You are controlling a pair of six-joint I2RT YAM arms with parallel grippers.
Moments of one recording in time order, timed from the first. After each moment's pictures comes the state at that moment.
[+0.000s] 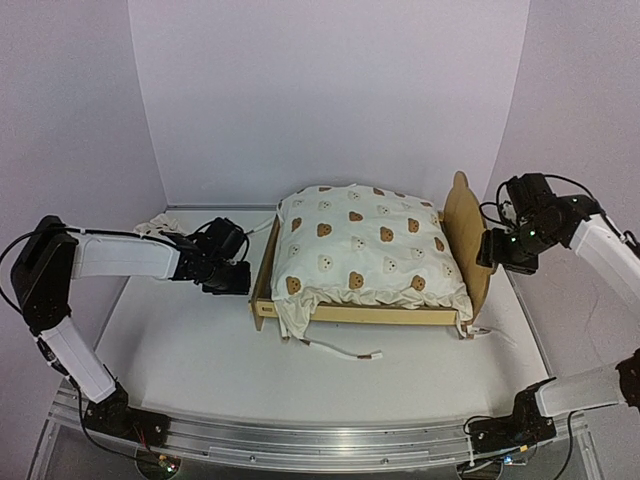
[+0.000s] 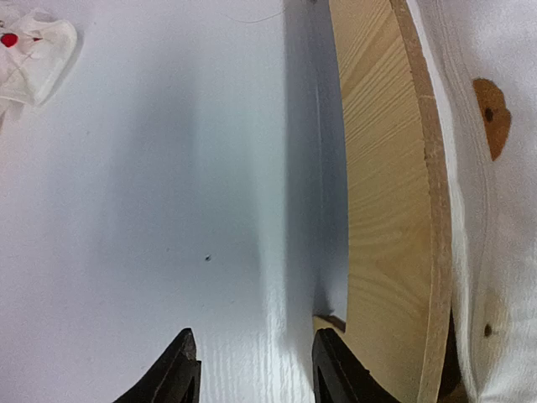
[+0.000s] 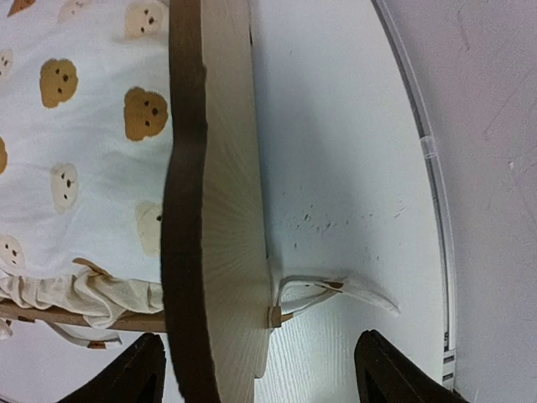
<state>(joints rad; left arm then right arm) -0.69 1.63 1.01 -0.35 -0.22 -0.57 0.25 1.21 1.24 -1.06 0.15 0.38</state>
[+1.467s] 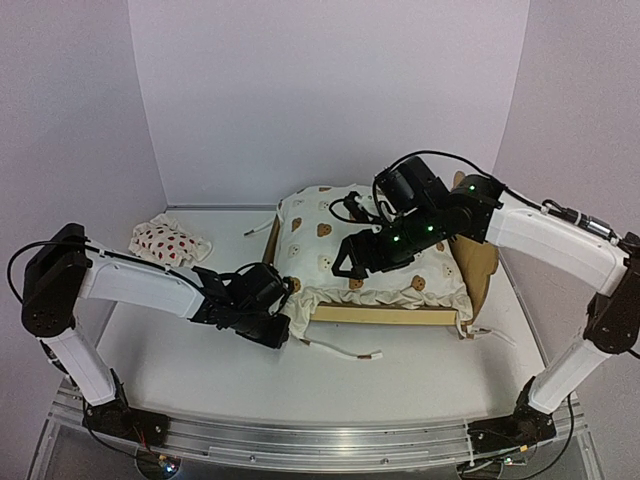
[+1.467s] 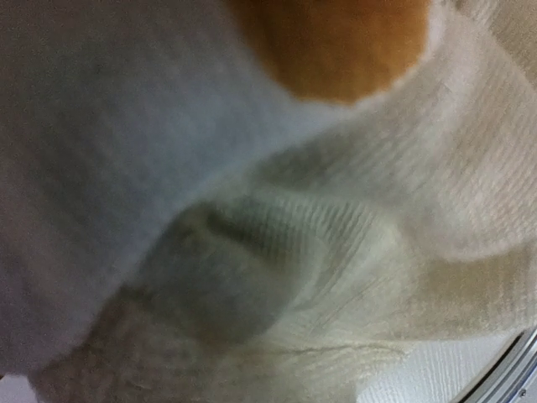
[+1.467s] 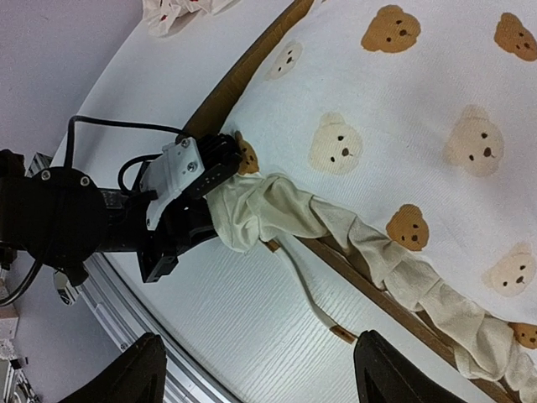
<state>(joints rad) -1.02 1.68 0.95 -0.29 -0.06 -0.56 0.91 1.60 1.56 -0.84 -0.10 0.39</state>
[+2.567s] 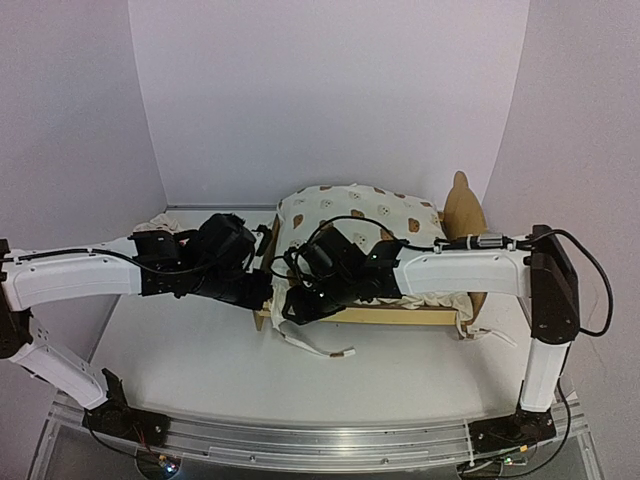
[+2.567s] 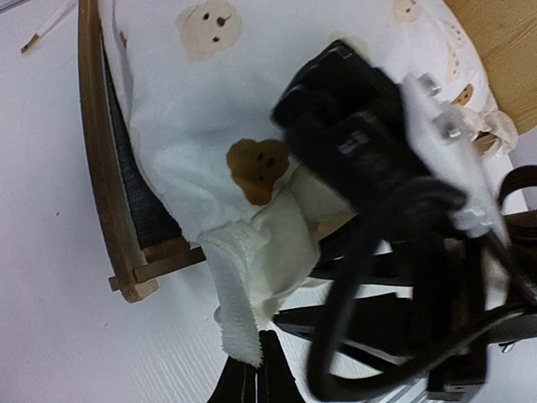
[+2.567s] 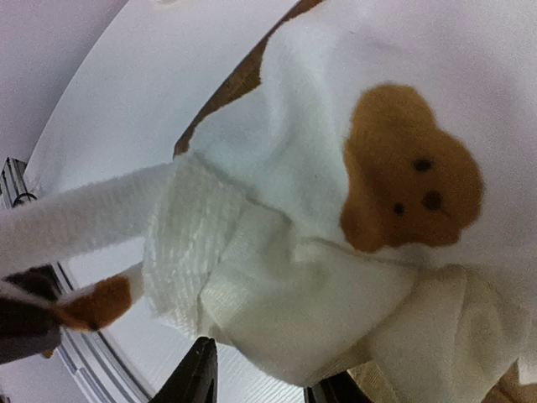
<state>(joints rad) -1.02 1.37 1.09 -0.53 -0.14 -0.57 1.06 1.93 1.48 -0.40 -0.03 0.51</state>
